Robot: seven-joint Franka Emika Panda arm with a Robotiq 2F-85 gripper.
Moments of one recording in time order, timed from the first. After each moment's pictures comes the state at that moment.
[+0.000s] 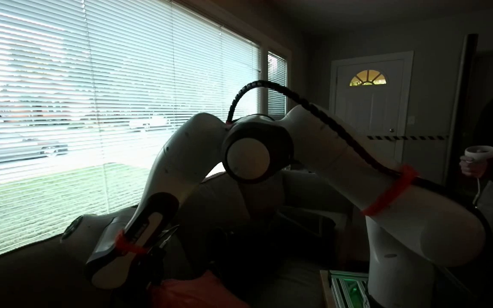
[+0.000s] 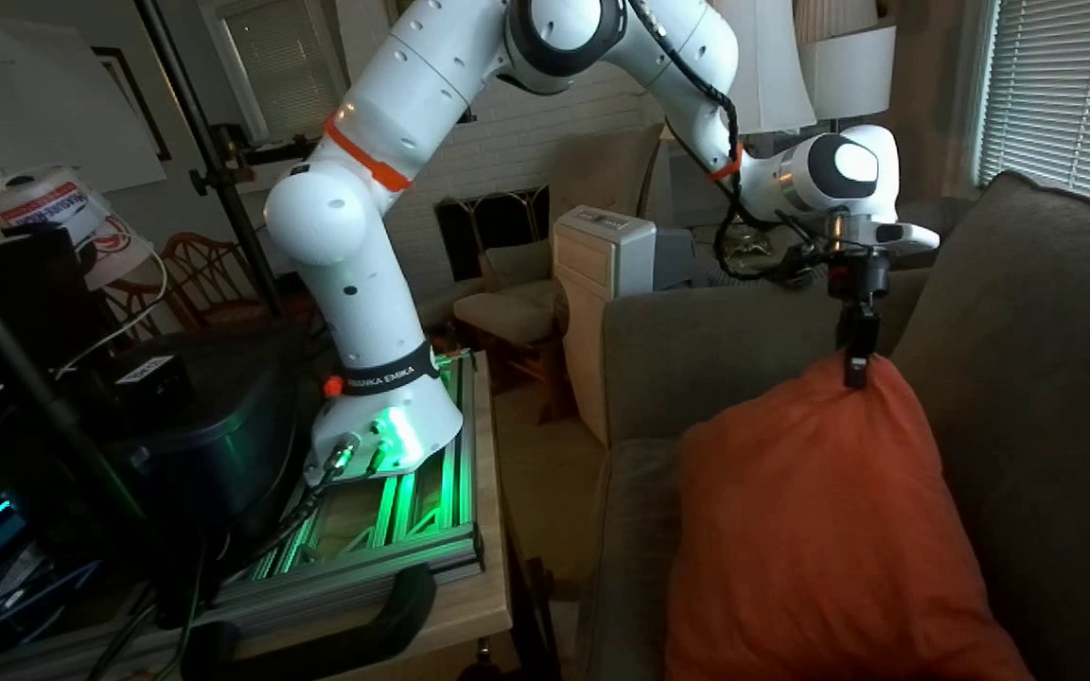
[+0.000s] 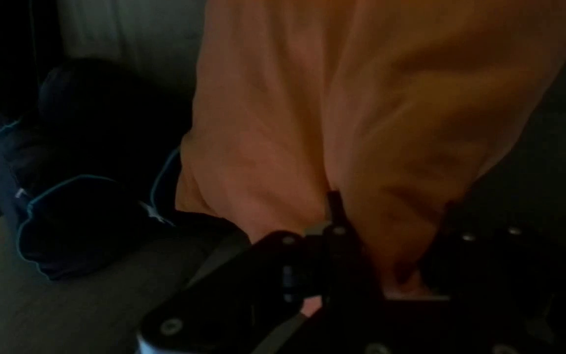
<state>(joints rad) 0.10 0.90 -0.13 -1.48 -0.41 2.01 0.69</state>
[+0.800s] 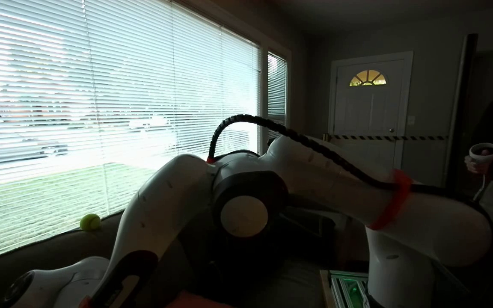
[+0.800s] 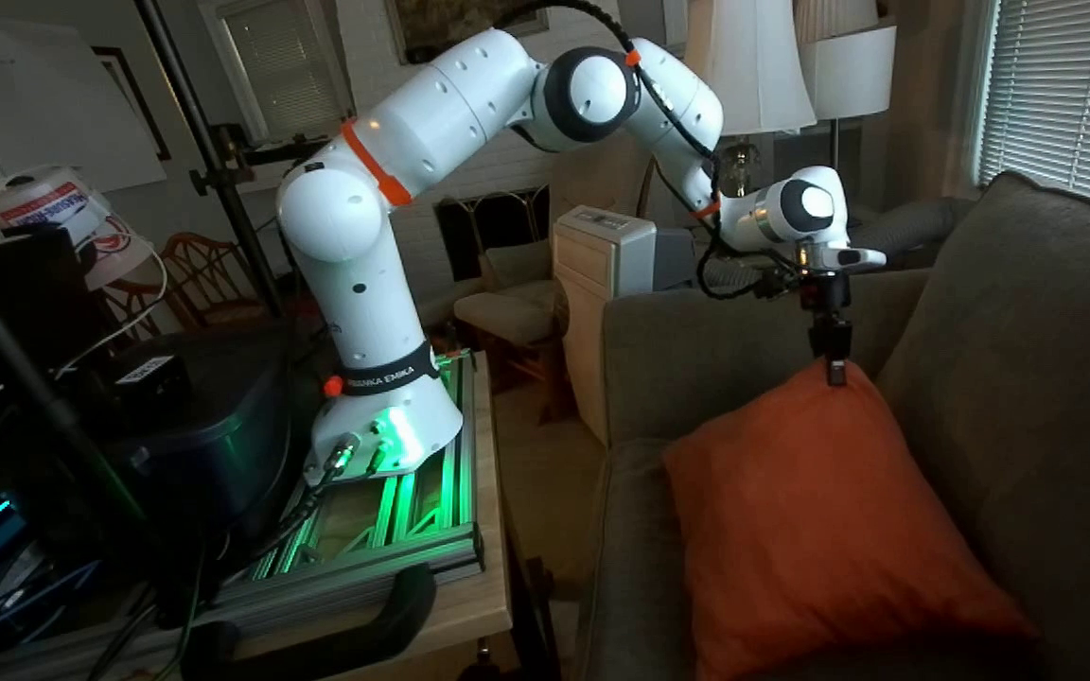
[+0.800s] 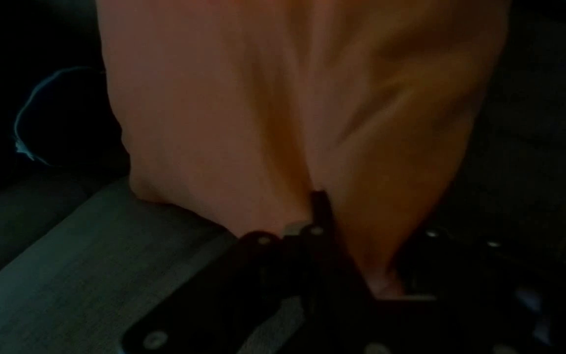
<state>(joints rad) 0.24 1.13 -0.13 -1.23 -0.40 2.06 0.69</state>
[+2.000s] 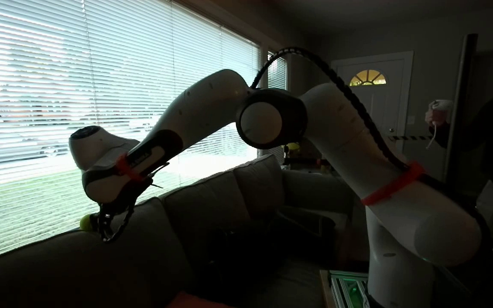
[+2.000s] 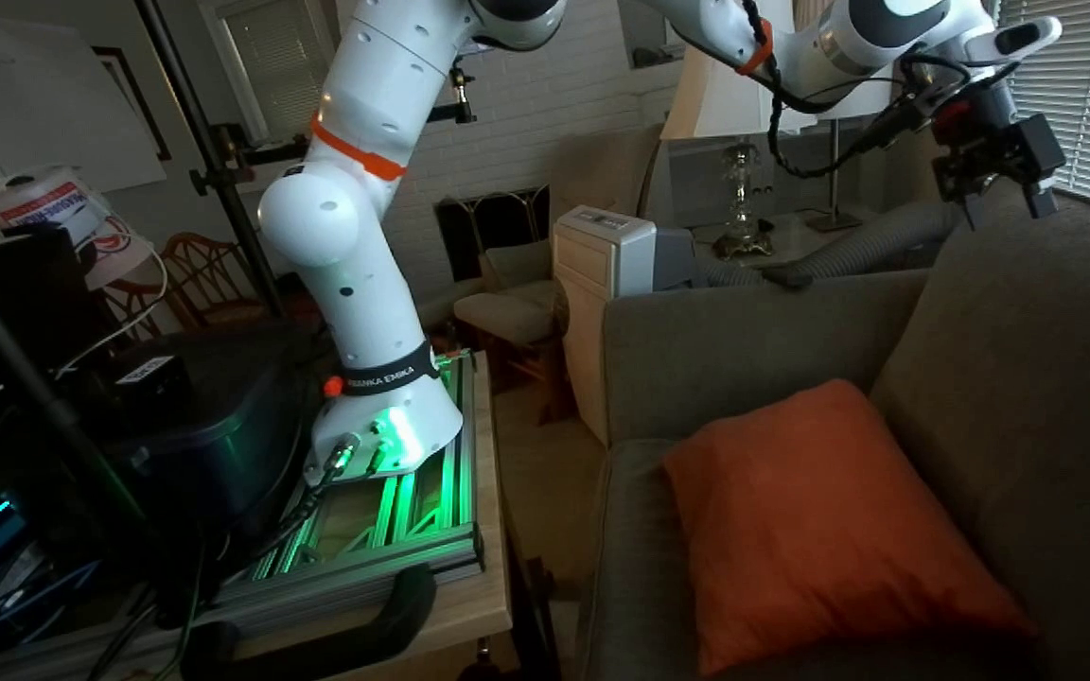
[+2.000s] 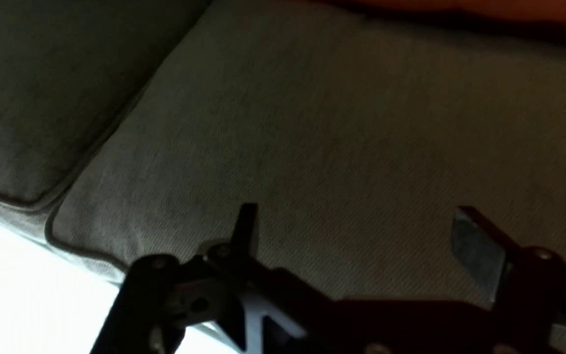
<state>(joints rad) 0.03 0.70 -0.18 -1.36 -0.38 2.23 0.26</state>
